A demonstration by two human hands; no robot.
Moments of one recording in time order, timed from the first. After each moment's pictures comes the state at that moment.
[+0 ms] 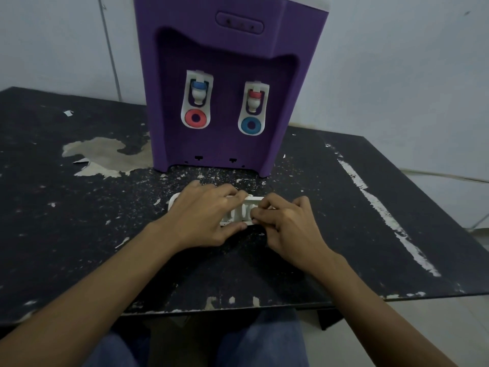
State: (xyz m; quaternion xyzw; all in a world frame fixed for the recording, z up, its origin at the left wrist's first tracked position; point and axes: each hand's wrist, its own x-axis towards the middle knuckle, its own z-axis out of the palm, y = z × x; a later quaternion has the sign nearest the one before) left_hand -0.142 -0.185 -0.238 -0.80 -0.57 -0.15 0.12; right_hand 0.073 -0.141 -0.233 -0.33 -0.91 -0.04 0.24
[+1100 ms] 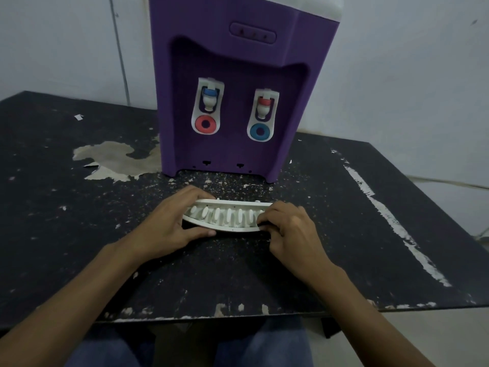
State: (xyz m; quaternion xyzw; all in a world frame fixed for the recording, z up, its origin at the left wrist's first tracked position) left_hand -0.198 -0.214 -0.259 -0.73 -0.53 -0.40 -0.15; right_hand 0.060 -0.149 -0.236 -0.34 -0.89 0.03 0.29
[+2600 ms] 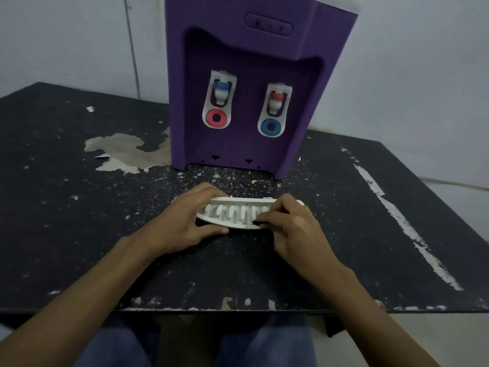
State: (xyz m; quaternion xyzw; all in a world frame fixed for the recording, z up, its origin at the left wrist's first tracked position) left_hand -0.190 -0.214 -0.261 -0.74 -0.52 -0.41 -0.15; right_hand 0.056 -0.153 -0.232 -0.30 -0.91 0.03 0.29
